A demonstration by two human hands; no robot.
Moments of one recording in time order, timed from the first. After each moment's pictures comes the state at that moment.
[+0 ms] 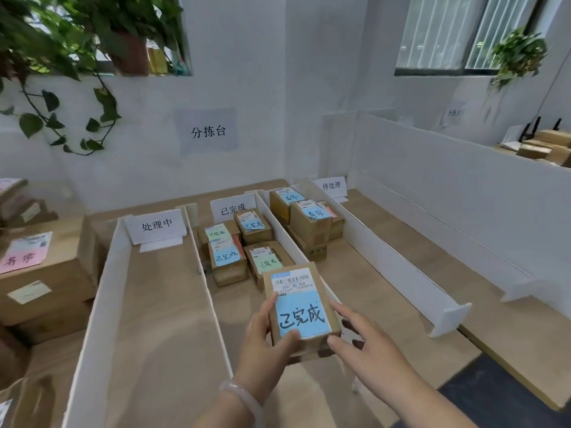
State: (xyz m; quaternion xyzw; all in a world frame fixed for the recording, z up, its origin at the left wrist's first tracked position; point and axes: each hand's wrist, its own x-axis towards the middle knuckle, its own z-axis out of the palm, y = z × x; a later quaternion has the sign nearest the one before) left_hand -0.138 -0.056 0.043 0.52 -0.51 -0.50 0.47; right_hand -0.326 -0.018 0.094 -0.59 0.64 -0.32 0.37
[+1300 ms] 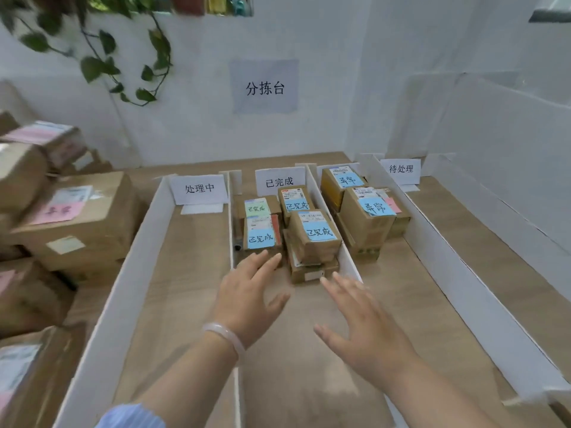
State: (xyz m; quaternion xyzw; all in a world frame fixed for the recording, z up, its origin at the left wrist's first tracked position) left_hand -0.084 -0.179 0.050 0.66 -0.71 -0.07 0.24; right_hand -0.310 -0.167 0.071 -0.82 0.54 -0.11 0.16
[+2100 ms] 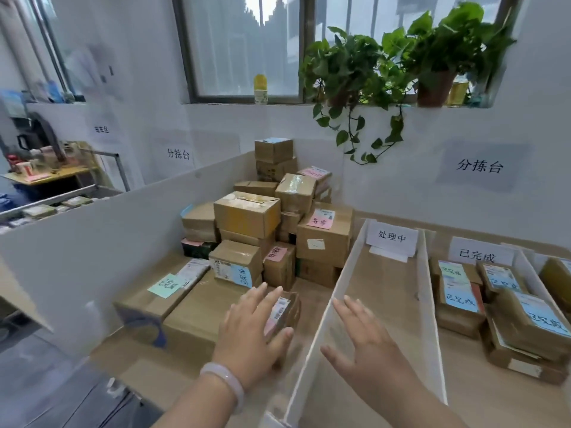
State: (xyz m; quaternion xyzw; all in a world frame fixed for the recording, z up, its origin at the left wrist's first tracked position) left_hand 0.145 0.136 0.106 0.85 -0.46 0.00 0.25; right_hand -0.037 0.007 0.122 -0.92 0.29 -0.12 0.21
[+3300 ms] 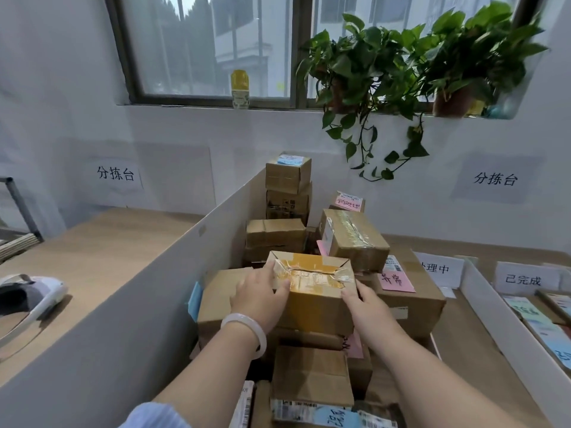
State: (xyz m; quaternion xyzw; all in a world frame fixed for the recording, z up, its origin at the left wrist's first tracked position) left_hand 0.547 -0.032 0.144 0.84 -0.43 -0.10 0.33; right_hand 0.368 -0.100 0.149 -0.68 0.50 -0.26 0.47
